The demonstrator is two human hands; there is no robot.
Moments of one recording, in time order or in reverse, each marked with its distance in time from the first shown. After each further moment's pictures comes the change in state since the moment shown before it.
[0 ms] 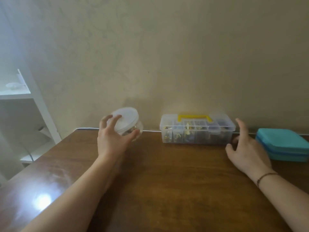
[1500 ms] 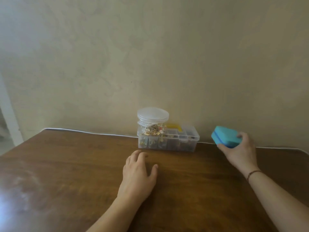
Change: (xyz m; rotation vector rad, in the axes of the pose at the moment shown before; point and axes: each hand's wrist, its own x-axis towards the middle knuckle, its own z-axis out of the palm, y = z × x) left_hand -0.122 0.082 0.028 -0.045 -0.499 0.053; right_hand 0.010 0.056 -0.068 0.154 0.219 0.318
